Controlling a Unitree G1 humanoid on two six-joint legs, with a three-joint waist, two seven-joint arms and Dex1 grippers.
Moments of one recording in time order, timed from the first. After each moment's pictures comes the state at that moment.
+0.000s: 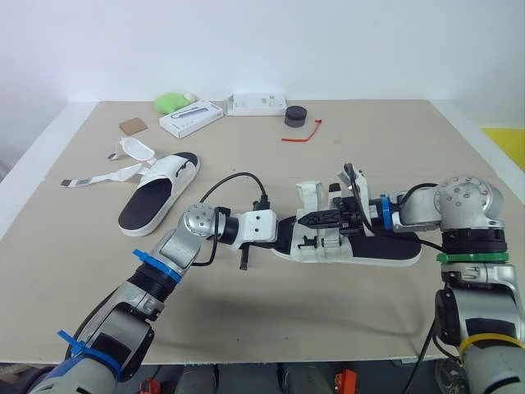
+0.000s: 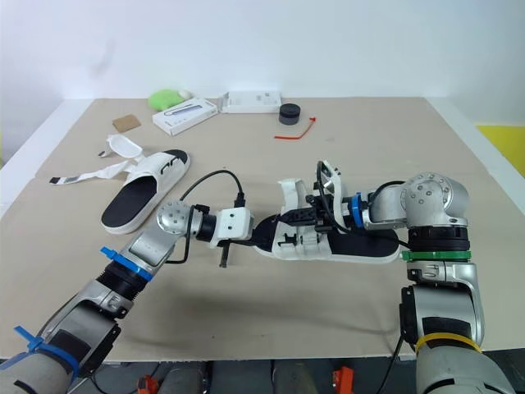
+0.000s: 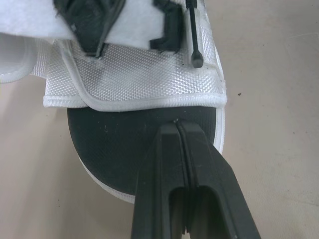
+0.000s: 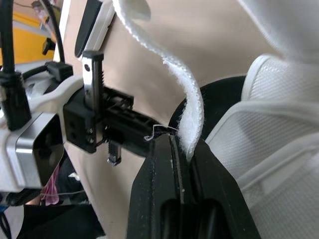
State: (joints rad) left arm -0.73 0.32 -0.43 0.36 0.04 -0.06 -1.14; right arm -0.87 -0.63 -0.09 0.31 1.07 1.61 0.43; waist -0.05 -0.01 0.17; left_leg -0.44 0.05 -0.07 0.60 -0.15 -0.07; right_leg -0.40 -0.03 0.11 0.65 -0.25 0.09
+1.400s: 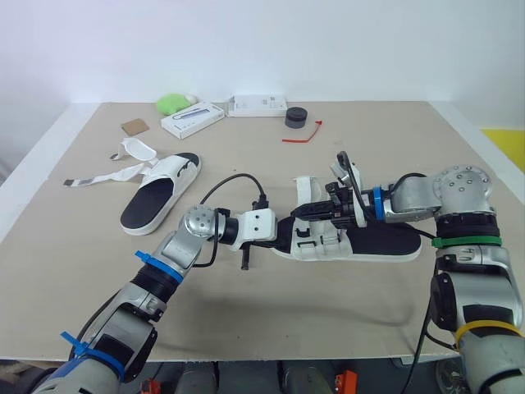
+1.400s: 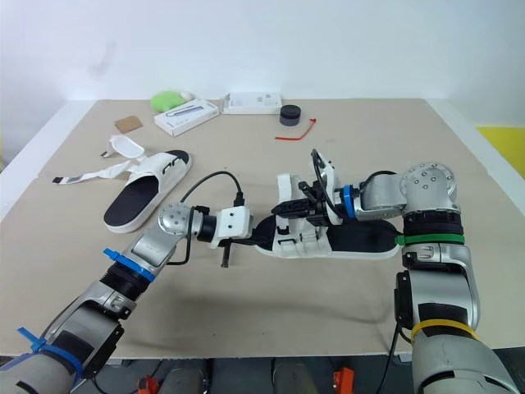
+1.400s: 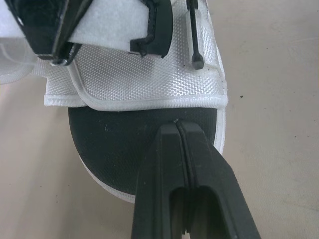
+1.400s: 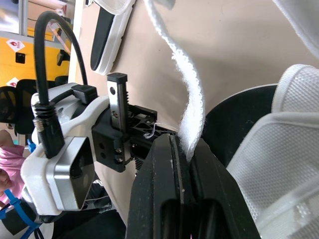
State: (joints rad) left arm -0.72 0.30 -0.41 0.38 0.04 -0.06 -1.13; right arm -0.98 -0.60 -0.08 0.54 1.37 1.62 0.10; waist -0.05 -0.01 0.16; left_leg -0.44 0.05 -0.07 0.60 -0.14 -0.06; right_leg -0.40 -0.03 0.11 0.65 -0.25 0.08
